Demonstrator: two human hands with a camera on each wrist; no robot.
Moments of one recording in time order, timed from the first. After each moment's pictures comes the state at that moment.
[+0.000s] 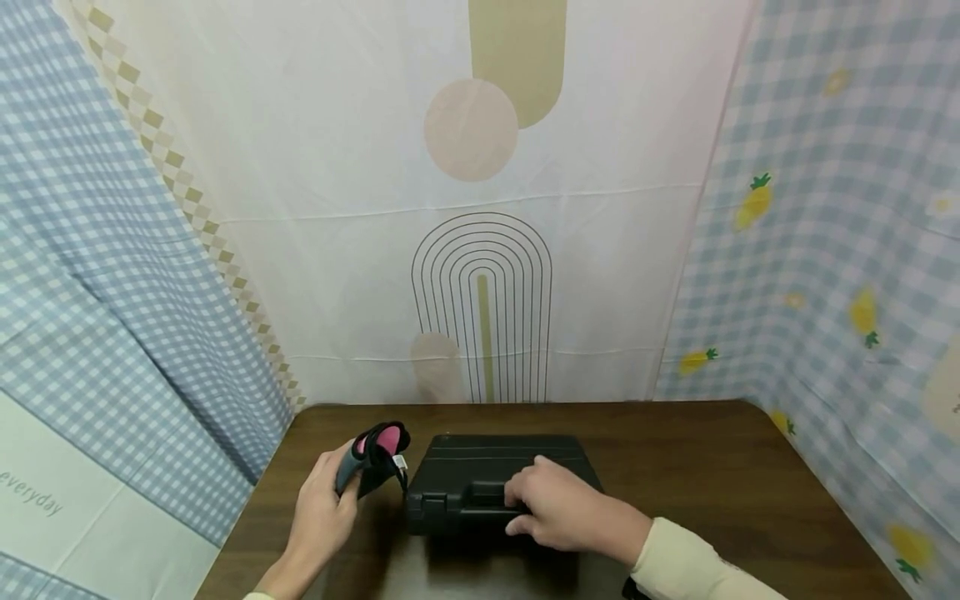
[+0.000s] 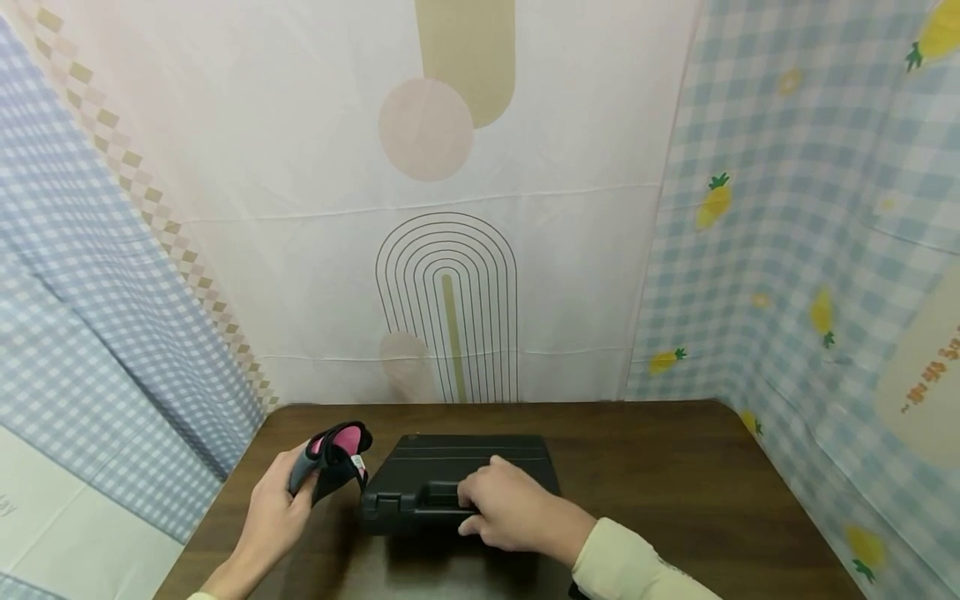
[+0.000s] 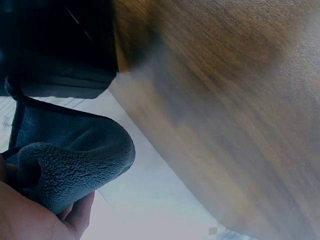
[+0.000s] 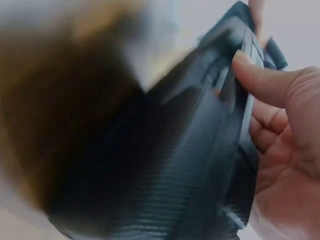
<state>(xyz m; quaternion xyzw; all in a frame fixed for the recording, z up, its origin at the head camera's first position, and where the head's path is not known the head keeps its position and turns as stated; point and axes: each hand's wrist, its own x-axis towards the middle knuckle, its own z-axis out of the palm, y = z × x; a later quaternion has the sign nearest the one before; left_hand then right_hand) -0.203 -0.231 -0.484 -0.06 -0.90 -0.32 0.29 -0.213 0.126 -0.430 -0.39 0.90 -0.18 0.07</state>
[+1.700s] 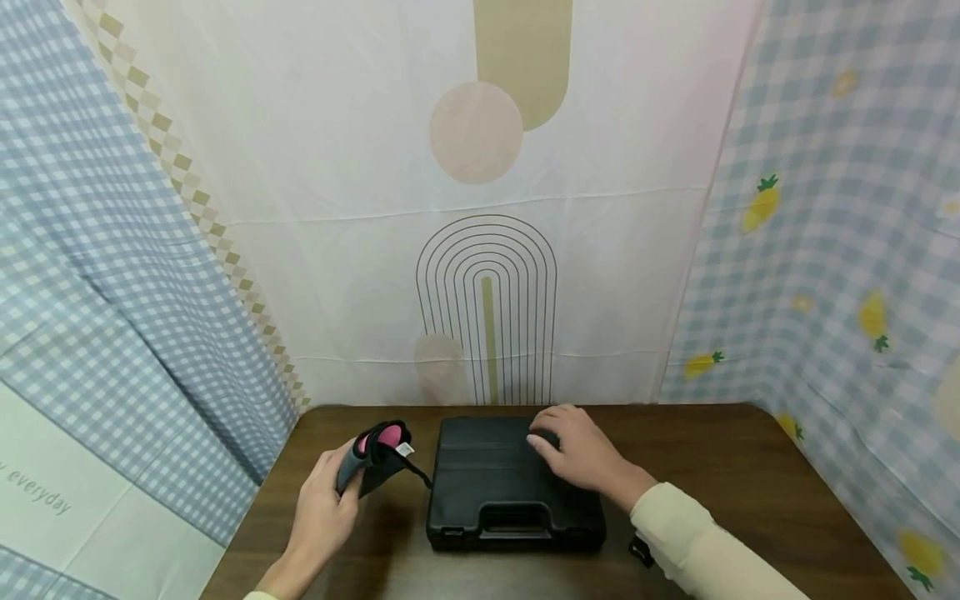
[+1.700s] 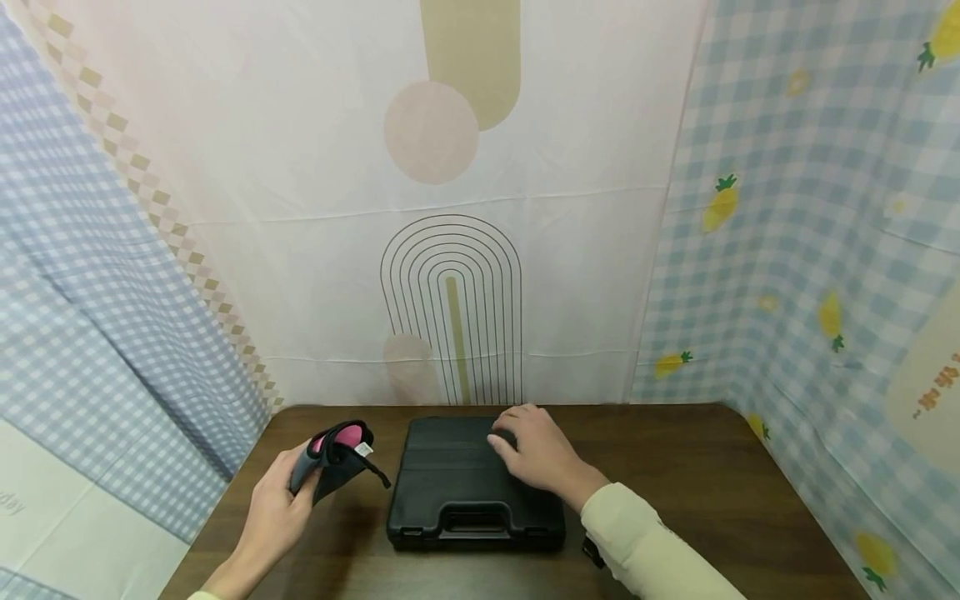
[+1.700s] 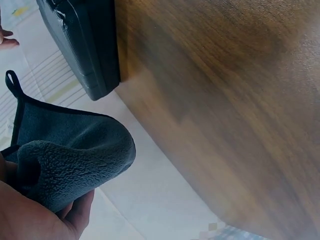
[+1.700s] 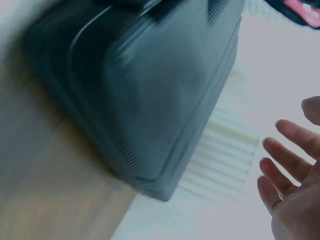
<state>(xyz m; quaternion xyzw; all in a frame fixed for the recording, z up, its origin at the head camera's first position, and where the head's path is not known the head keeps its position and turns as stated) -0.203 -0.234 -0.478 -0.05 -0.90 -0.33 0.28 -0.286 0.155 -0.474 -0.26 0.93 -0.24 -0.11</state>
